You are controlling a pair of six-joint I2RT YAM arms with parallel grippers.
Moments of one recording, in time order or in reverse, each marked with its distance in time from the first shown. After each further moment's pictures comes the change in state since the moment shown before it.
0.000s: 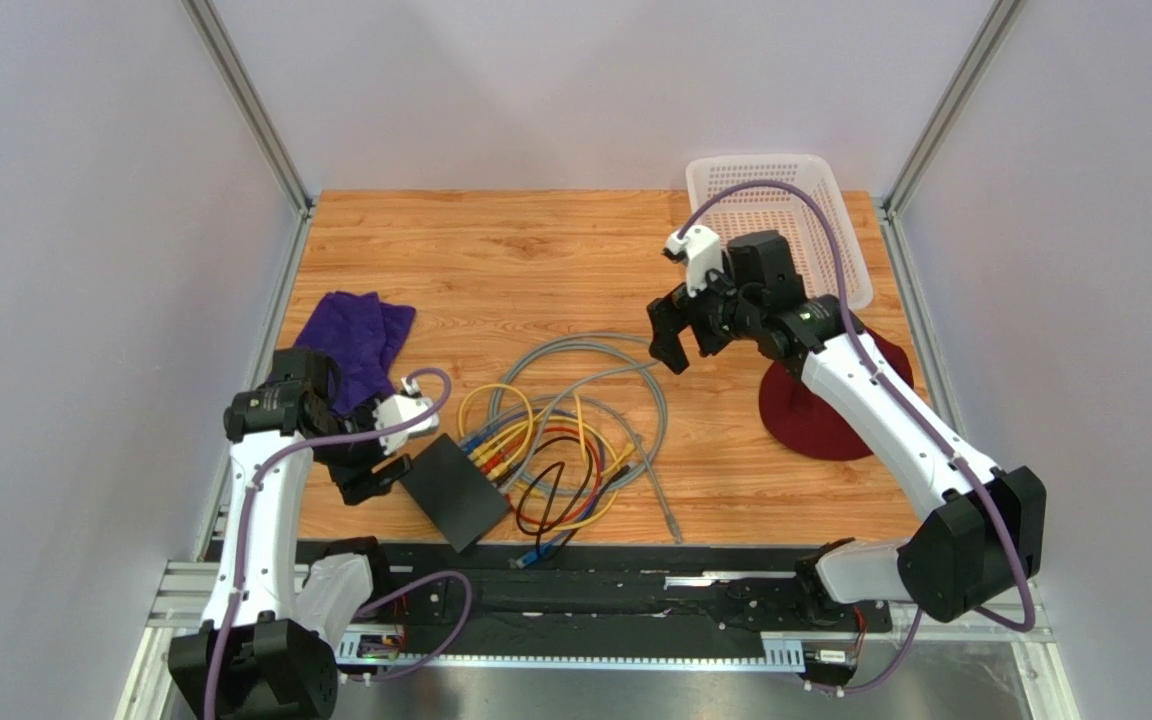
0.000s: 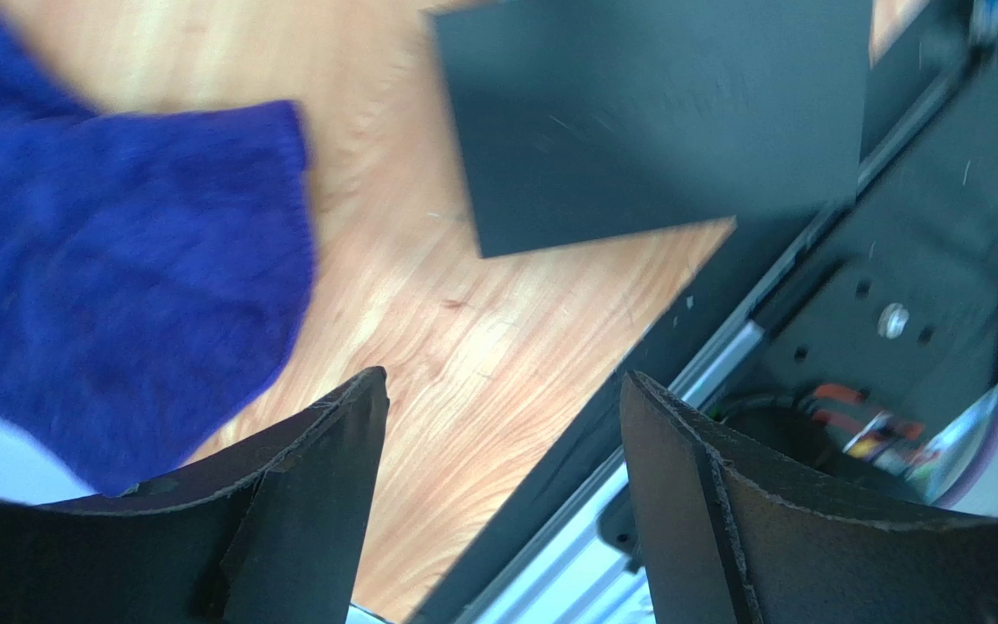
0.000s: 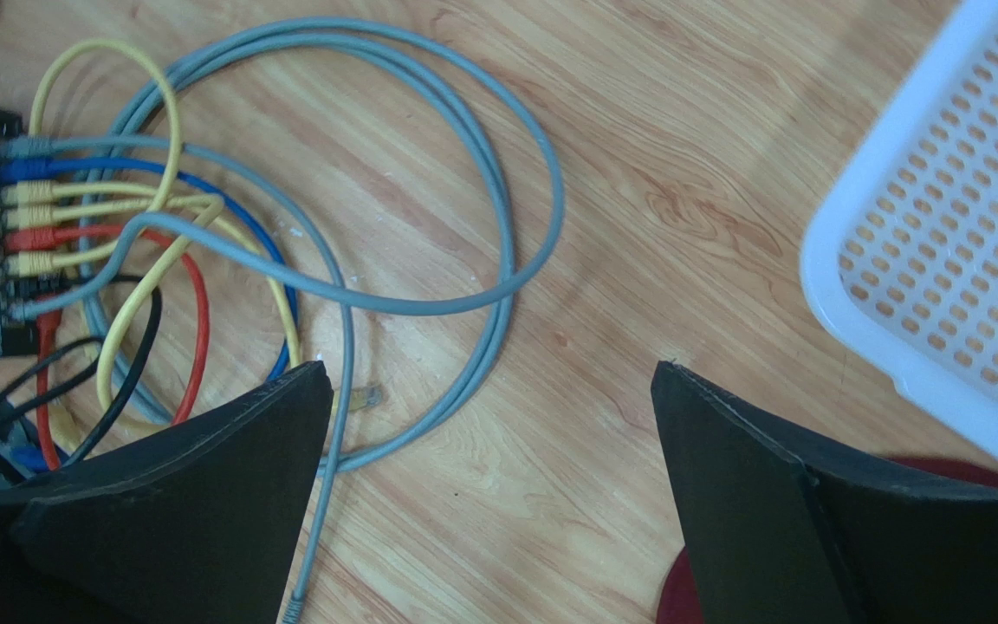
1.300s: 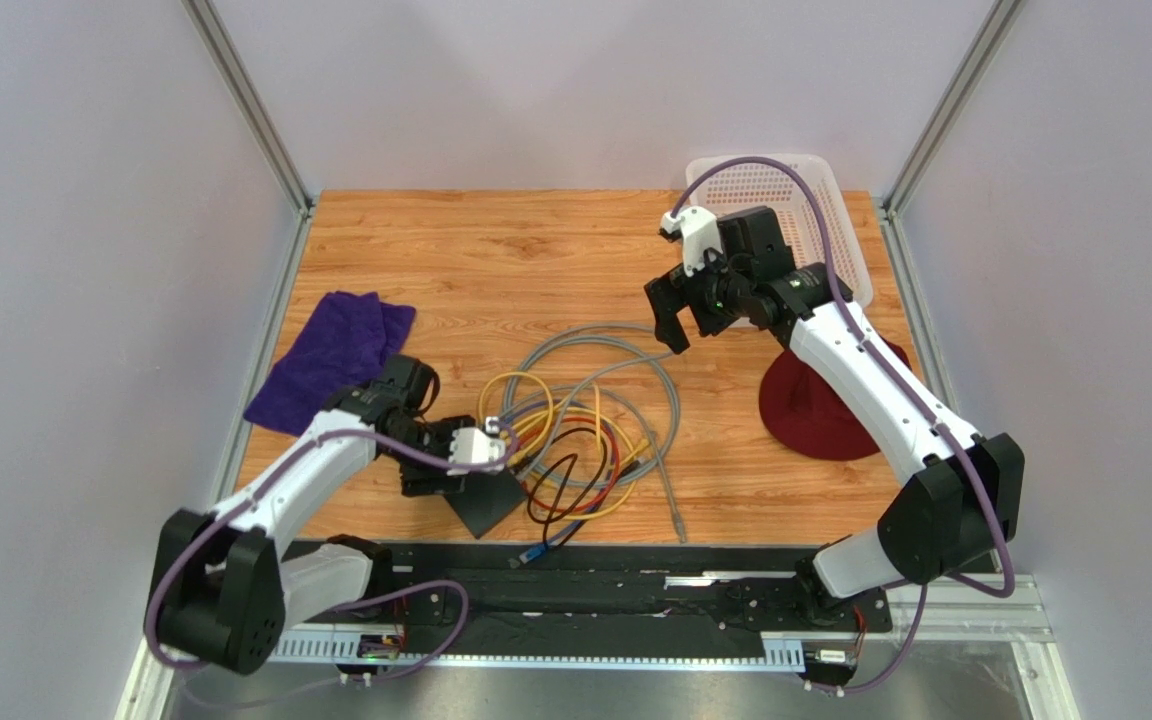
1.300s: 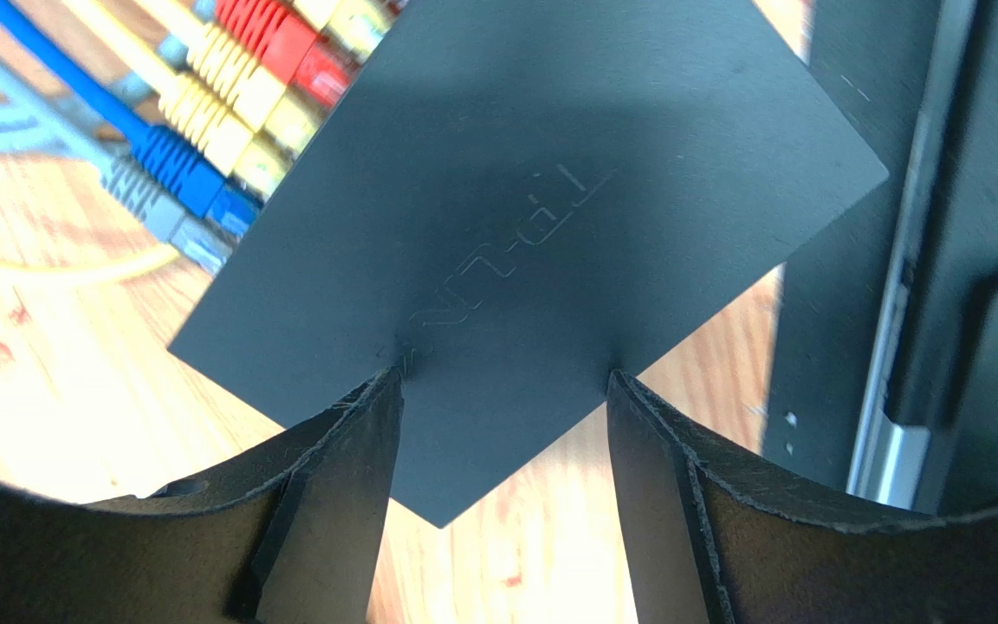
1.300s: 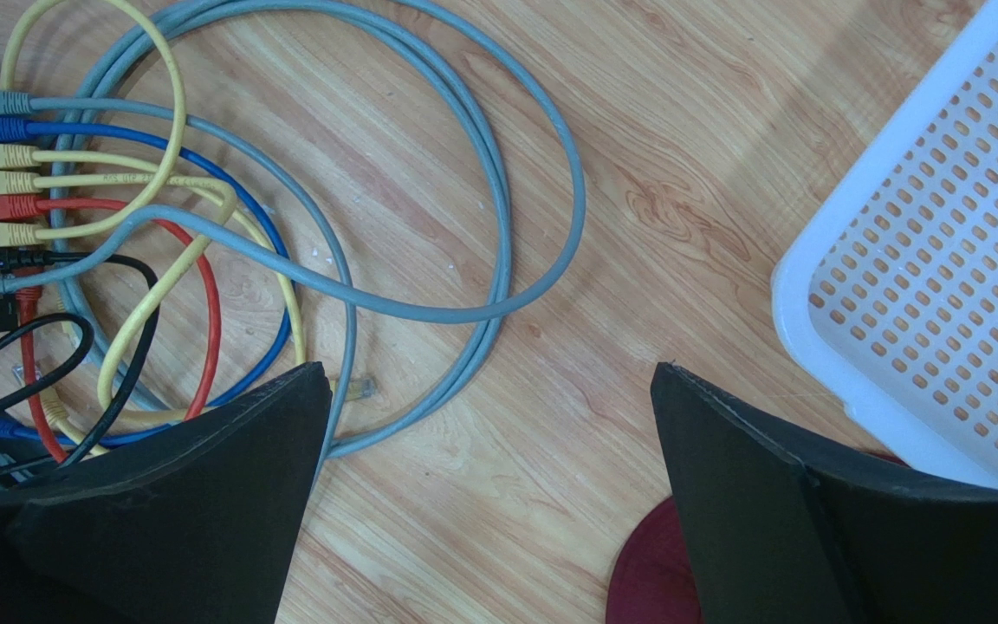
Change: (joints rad) left arm -0.464 0.229 -0.223 0.461 -0.027 0.020; right arm -0.016 0.123 0.169 -0.129 0.092 -0.014
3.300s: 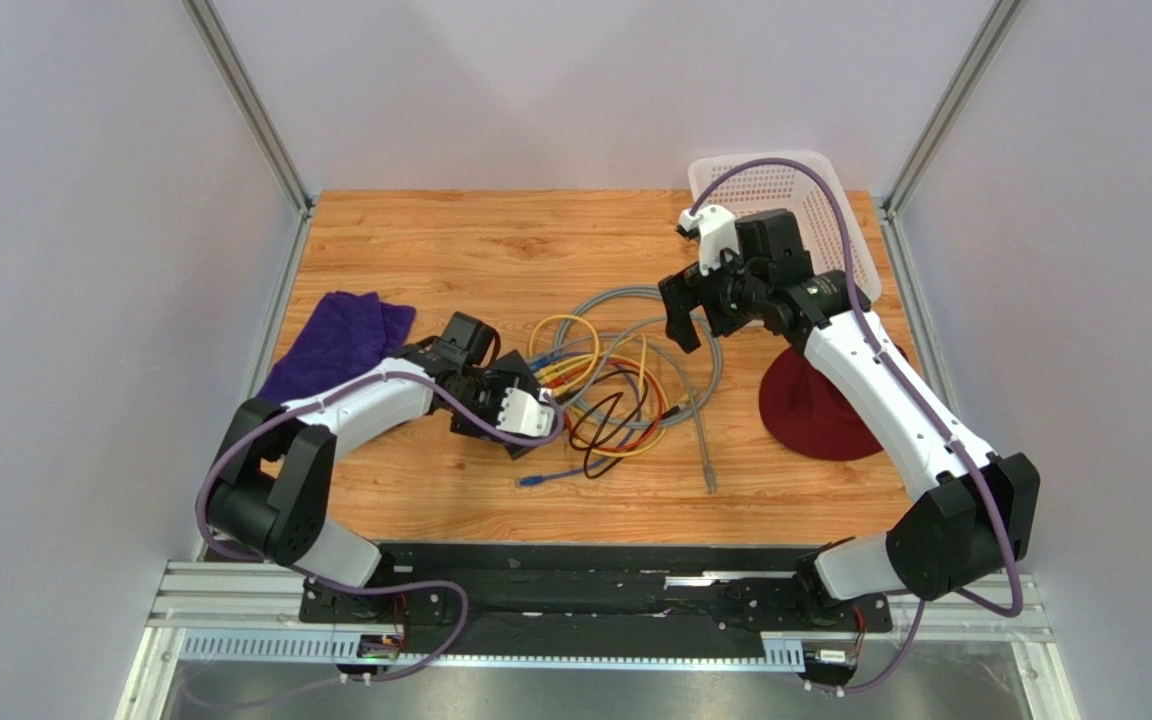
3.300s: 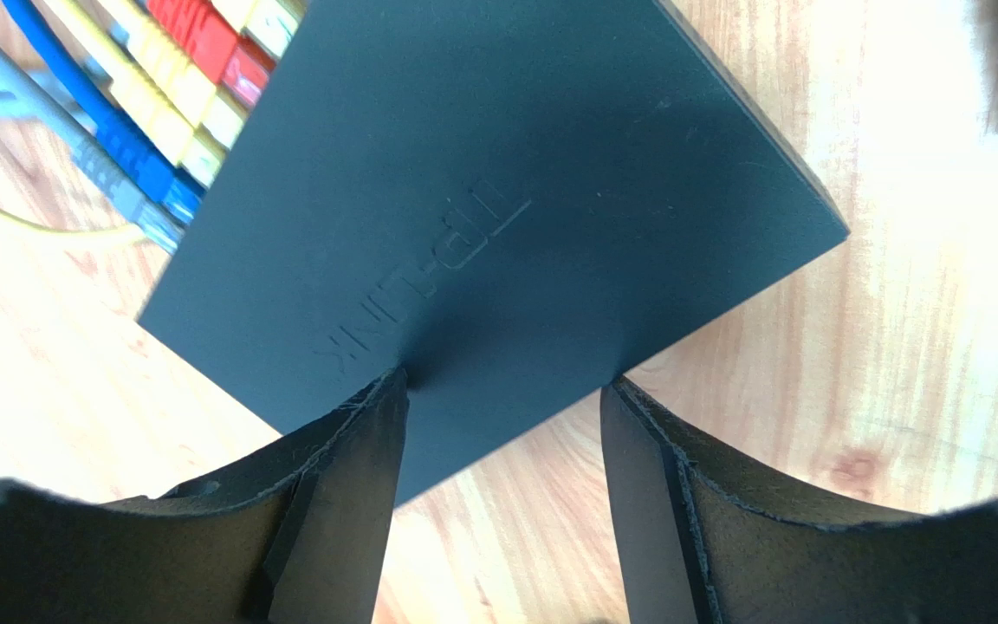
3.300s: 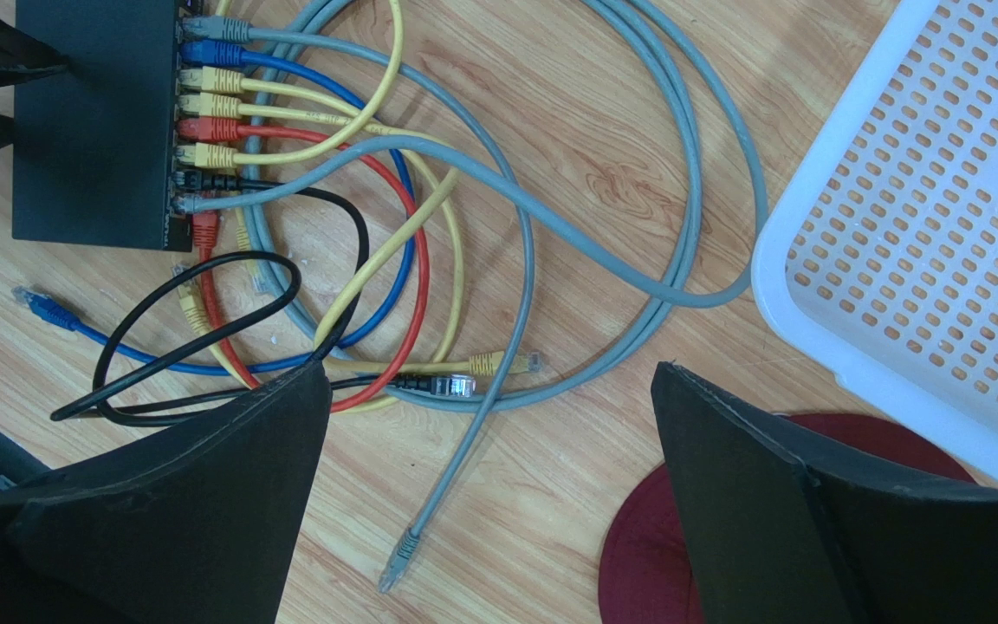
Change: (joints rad) left arm -0.166 0.358 0.203 0.338 -0.138 0.077; right arm -0.027 -0.058 -0.036 0.009 -0.002 0.019
